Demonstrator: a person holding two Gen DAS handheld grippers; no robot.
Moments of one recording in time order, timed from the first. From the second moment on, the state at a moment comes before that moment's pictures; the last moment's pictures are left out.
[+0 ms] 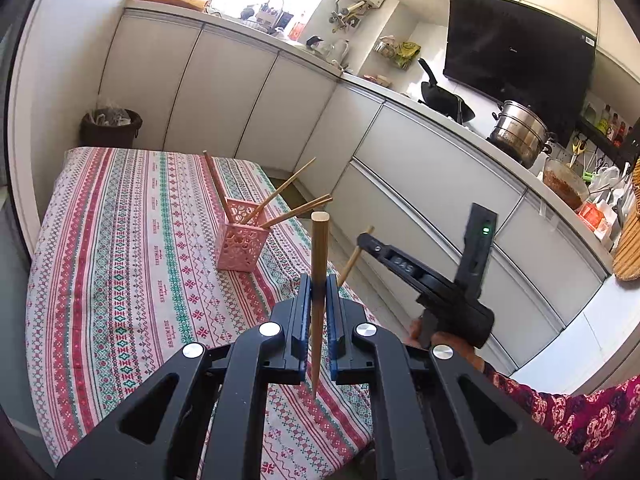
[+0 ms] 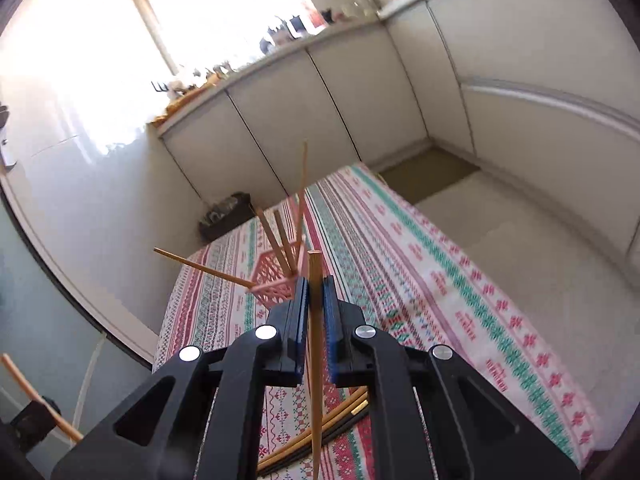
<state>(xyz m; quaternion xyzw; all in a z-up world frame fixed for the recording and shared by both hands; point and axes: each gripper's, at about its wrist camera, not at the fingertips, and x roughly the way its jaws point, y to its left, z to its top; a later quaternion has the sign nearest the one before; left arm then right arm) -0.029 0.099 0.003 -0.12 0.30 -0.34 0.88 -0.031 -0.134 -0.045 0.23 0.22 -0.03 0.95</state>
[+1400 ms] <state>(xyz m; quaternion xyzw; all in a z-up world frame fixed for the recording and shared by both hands) 0.056 0.080 0.073 -0.11 0.19 -0.25 0.94 0.075 -0.163 0.040 0.20 0.09 0.04 0.98</state>
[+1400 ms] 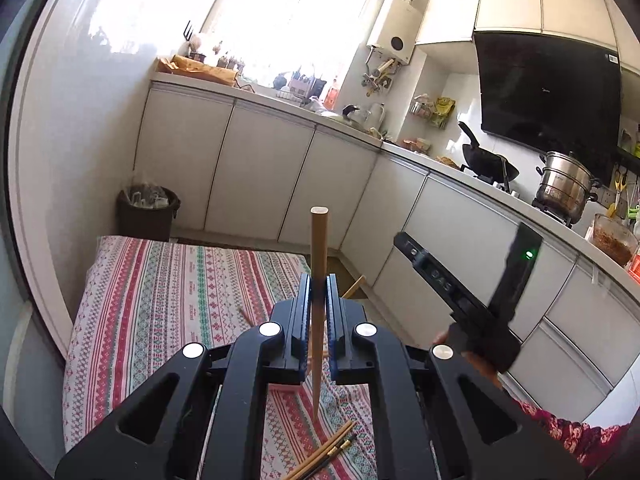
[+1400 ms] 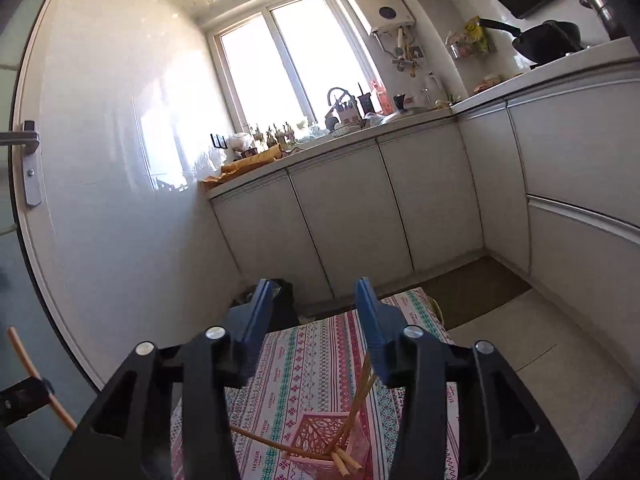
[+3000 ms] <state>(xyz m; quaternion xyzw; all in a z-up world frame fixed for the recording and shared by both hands) 0.035 0.031 0.001 -0.05 0.30 -0.18 0.93 -0.026 -0.206 -0.037 0.18 0.30 -0.05 0.94</state>
